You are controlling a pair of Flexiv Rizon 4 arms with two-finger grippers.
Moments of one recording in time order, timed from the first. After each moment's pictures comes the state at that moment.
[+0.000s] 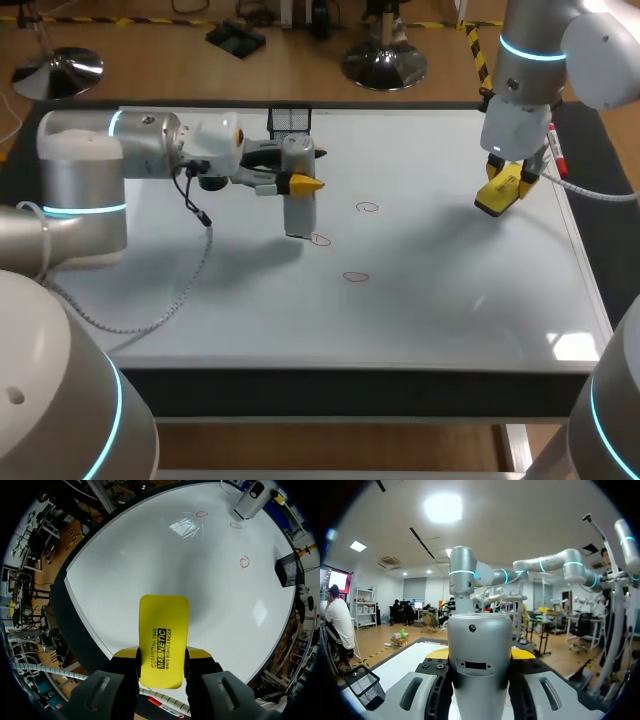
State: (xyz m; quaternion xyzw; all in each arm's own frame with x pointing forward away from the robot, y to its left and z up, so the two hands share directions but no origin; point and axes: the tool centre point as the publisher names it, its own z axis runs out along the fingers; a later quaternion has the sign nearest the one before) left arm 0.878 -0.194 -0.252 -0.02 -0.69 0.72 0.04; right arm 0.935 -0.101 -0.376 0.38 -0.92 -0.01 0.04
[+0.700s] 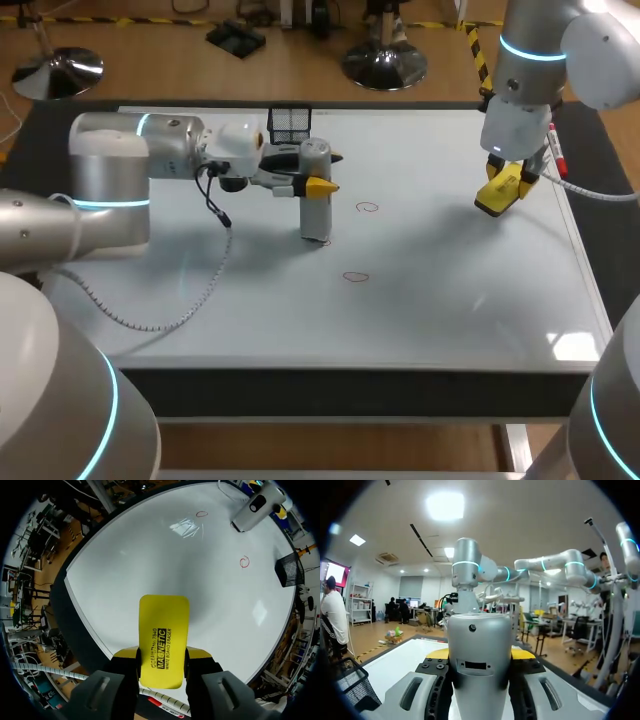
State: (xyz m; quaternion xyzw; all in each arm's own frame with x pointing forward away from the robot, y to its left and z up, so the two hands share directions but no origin) left arm 0.898 -0.217 -0.280 -0.02 -0.68 0.73 0.07; right arm 0.935 -0.101 -0.376 0.38 -0.92 -0.01 0.04
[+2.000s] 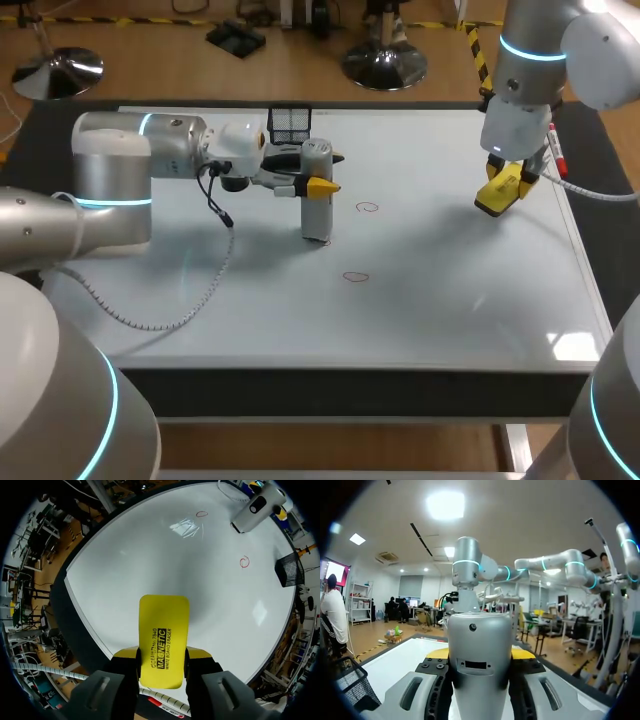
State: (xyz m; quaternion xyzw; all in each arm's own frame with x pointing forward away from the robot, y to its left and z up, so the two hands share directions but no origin) left arm 0.899 -0.219 -0.282 -0.02 -0.68 0.72 0.07; right arm 0.935 -0.101 -0.376 0.38 -0.92 -0.01 0.04
